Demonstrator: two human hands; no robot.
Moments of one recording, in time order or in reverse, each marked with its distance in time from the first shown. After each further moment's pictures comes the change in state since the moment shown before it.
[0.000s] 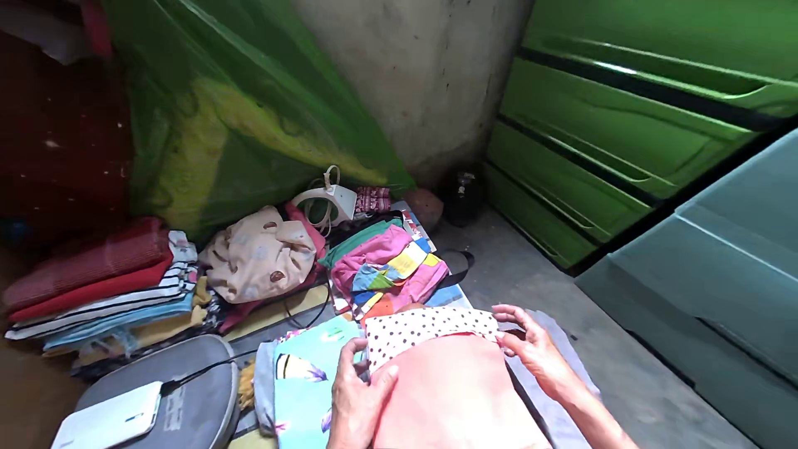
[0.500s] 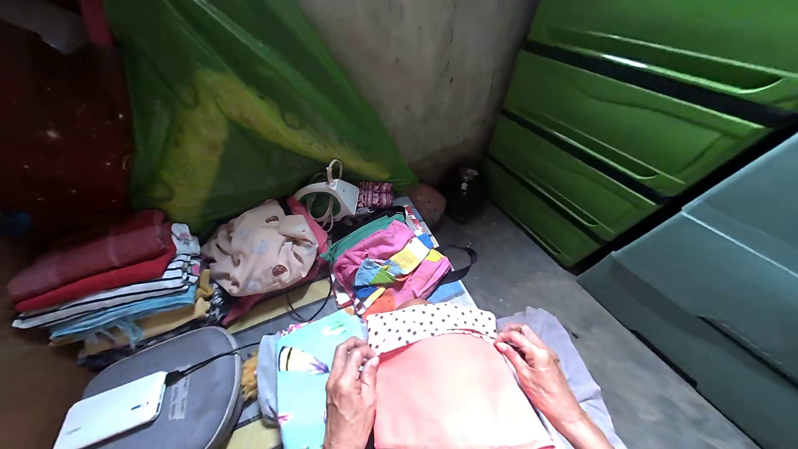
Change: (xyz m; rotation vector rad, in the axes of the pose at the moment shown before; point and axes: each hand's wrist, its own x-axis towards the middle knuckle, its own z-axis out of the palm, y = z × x) left_hand 0.003 -0.022 -0.003 0.306 0.169 0.535; right_hand -0.026 0.027 0.014 -0.354 0.148 -0.434
